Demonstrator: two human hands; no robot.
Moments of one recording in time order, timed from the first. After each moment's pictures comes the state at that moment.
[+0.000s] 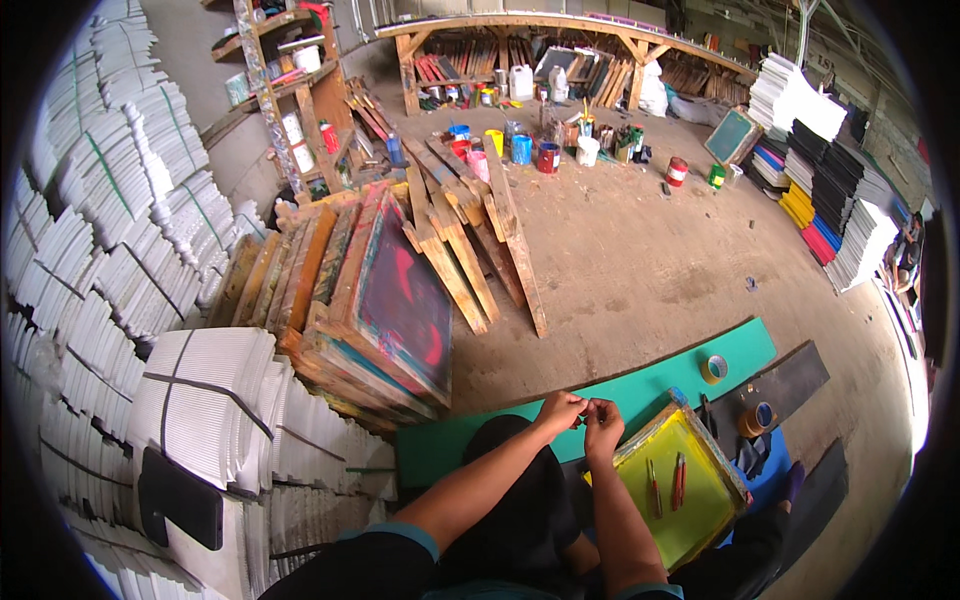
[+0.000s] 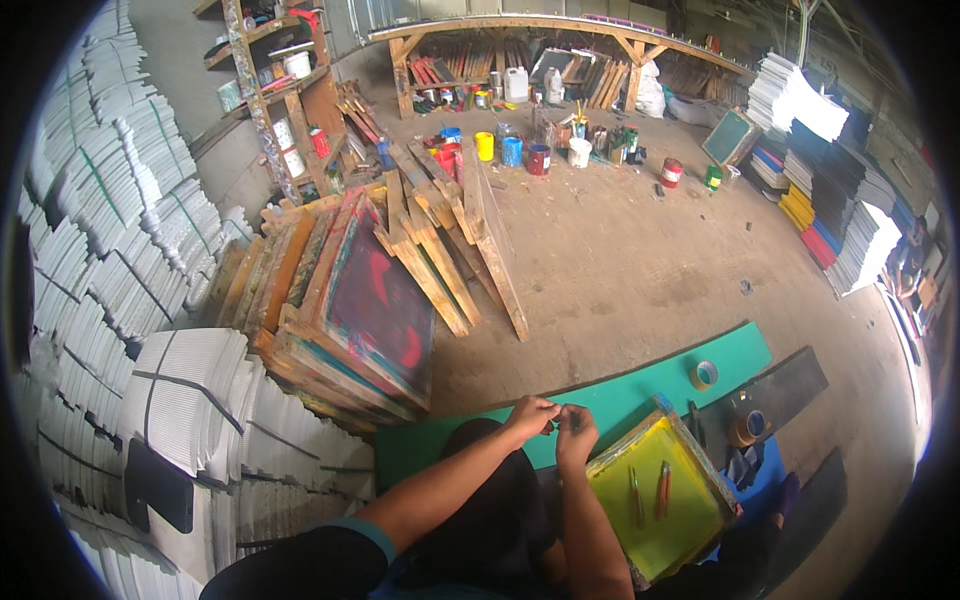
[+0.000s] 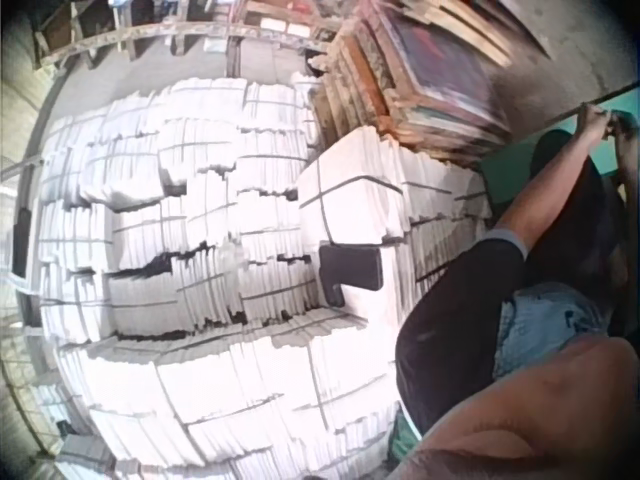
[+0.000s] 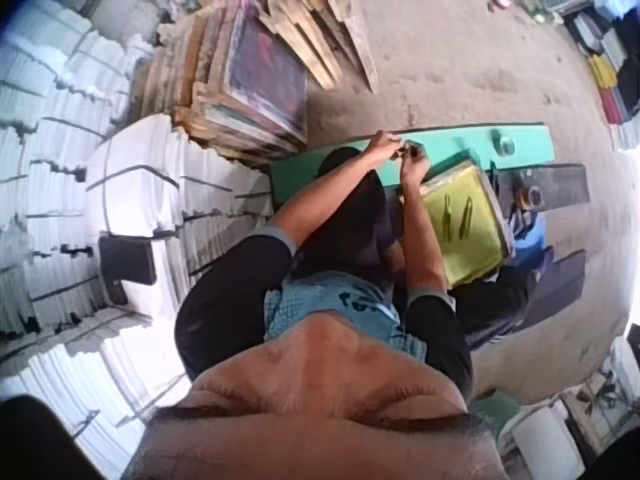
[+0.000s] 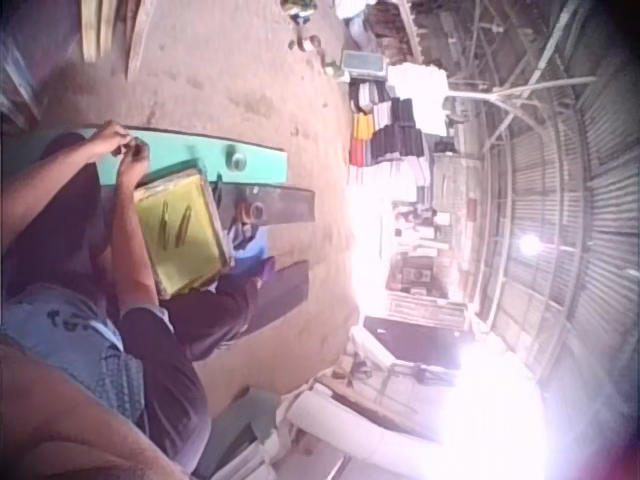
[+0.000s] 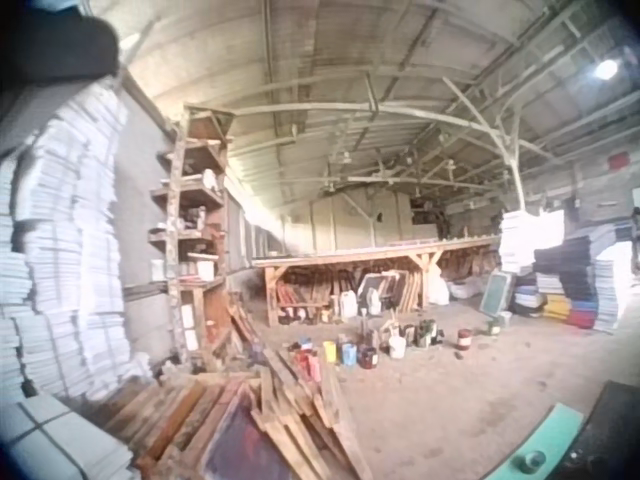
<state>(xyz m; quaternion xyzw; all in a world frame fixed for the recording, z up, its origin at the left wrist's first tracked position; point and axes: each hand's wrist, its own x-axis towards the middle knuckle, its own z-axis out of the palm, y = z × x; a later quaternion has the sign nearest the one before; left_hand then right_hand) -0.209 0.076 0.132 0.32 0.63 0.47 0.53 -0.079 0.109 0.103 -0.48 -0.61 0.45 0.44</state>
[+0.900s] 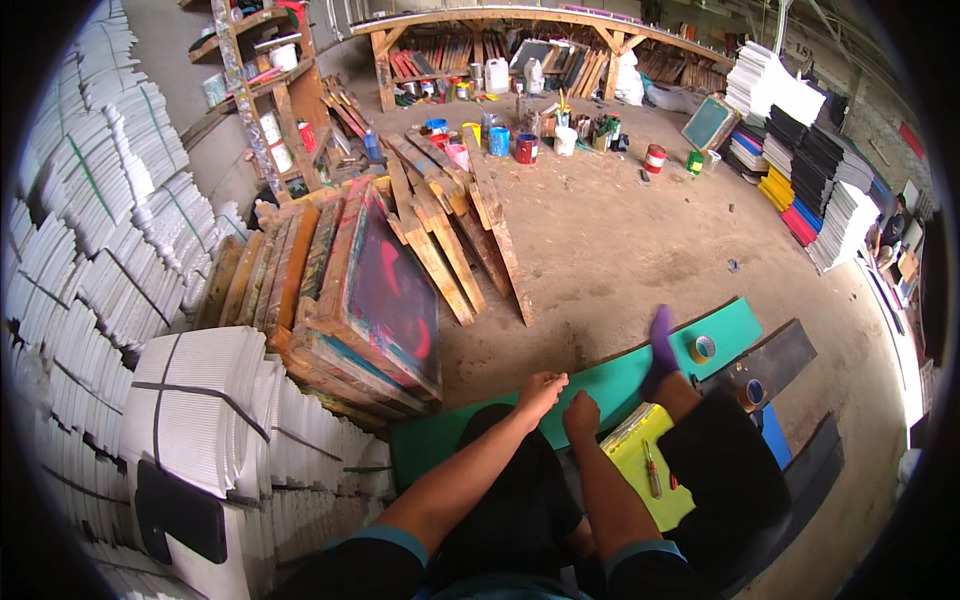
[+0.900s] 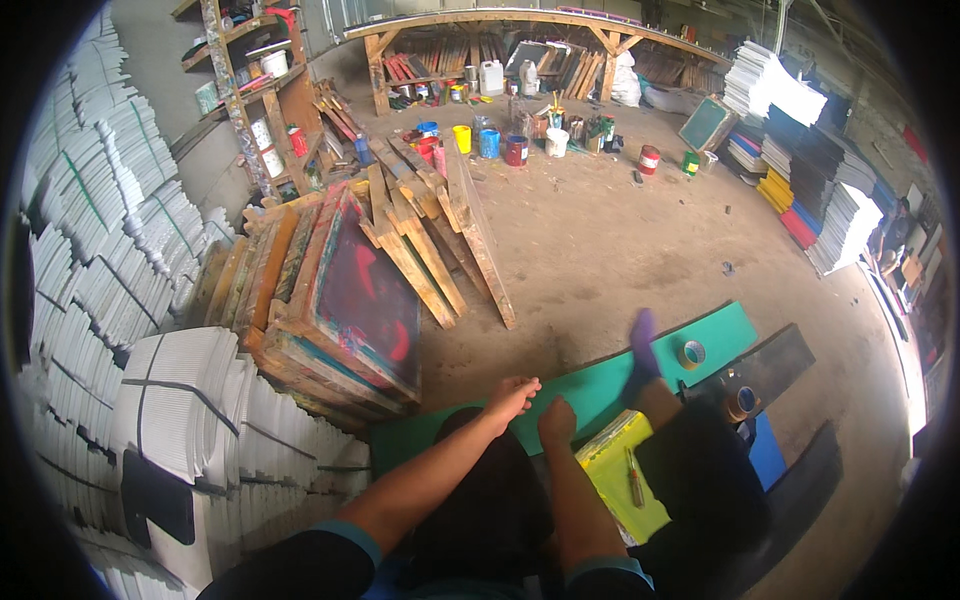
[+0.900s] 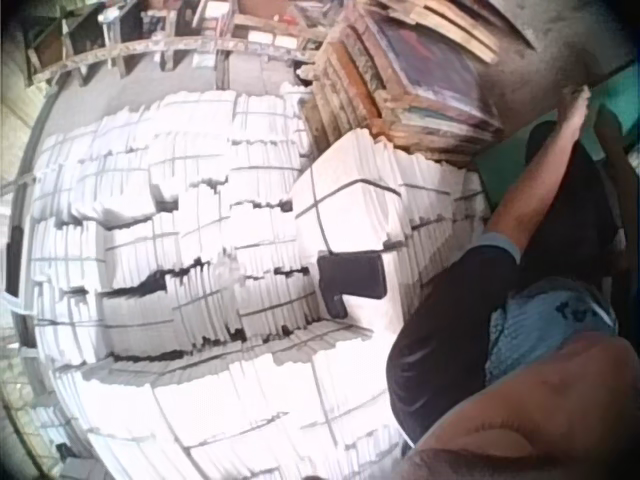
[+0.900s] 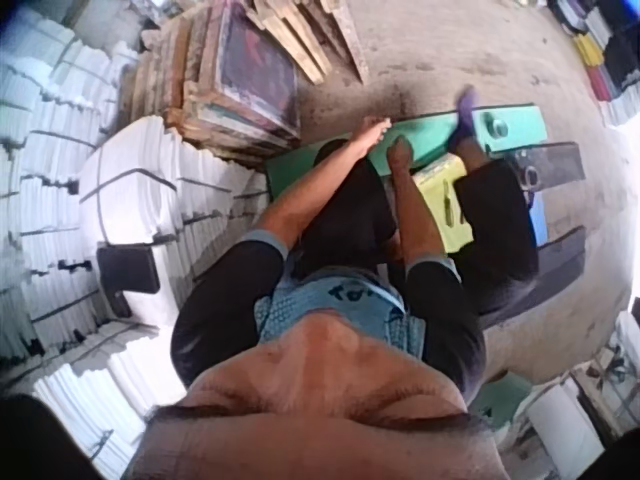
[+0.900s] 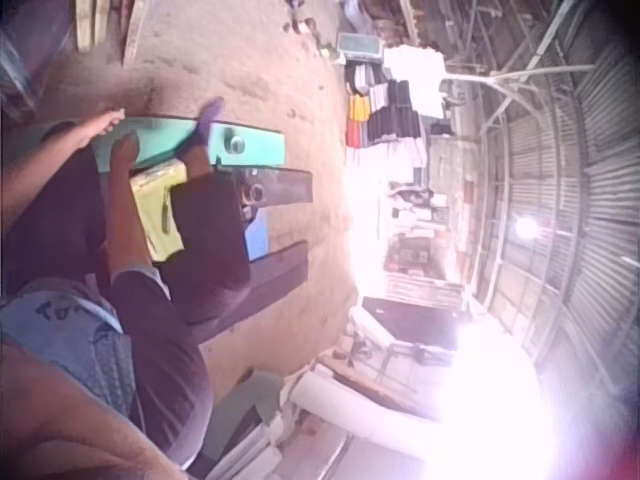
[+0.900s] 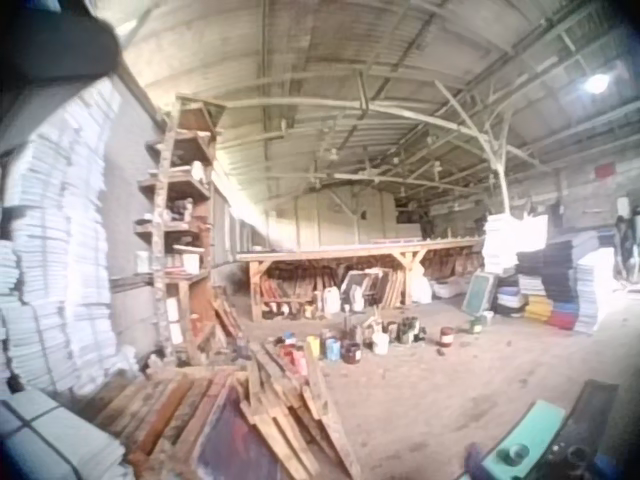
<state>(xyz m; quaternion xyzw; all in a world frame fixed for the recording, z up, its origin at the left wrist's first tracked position) -0.232 0.057 0.141 0.26 0.64 0.50 0.53 -0.100 0.120 0.042 -0.60 -0.76 0.21 0.15</state>
